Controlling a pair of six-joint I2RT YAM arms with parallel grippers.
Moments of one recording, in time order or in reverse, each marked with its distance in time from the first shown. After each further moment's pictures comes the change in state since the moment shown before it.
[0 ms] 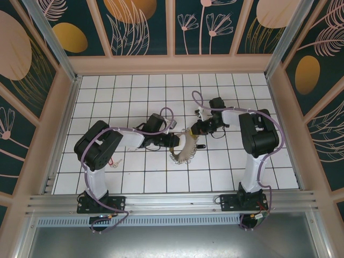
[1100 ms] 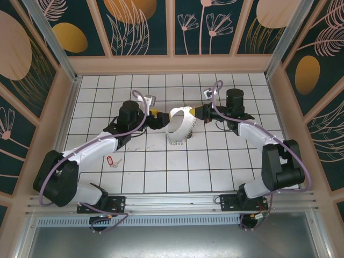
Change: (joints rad) left arm 0.122 -0.488 -0.067 0.014 -0.161 0.100; right arm -0.040 -0.474 -0.229 0.582 -0.218 0.203
